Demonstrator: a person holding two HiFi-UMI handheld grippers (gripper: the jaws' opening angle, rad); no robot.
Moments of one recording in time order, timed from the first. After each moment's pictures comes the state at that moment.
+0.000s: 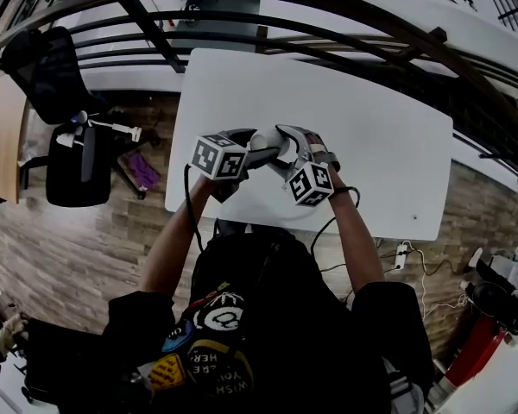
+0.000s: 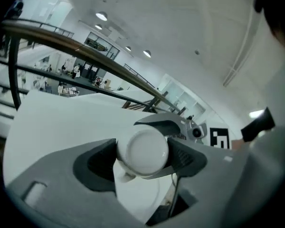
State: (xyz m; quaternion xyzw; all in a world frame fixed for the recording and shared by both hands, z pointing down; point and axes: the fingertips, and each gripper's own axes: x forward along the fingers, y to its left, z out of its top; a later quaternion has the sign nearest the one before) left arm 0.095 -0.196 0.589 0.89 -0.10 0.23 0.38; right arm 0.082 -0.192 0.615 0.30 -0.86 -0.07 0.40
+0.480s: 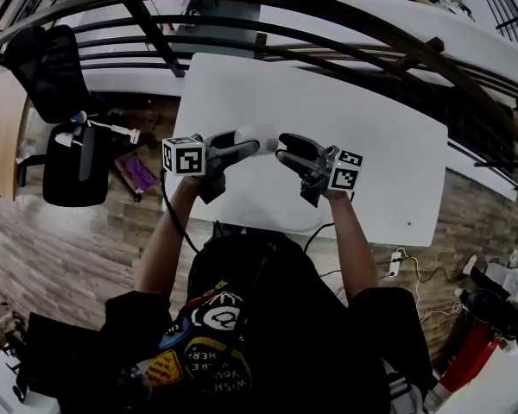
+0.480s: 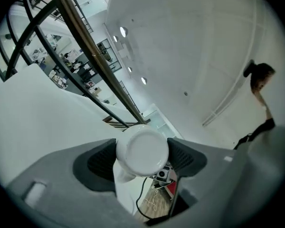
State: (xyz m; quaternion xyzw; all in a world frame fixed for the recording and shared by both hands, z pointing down) left arm 0.056 -0.218 0.544 0.86 -0.05 0.02 0.50; right arm 0.105 -0.192 0.525 0.24 -0.89 0.38 -0.11
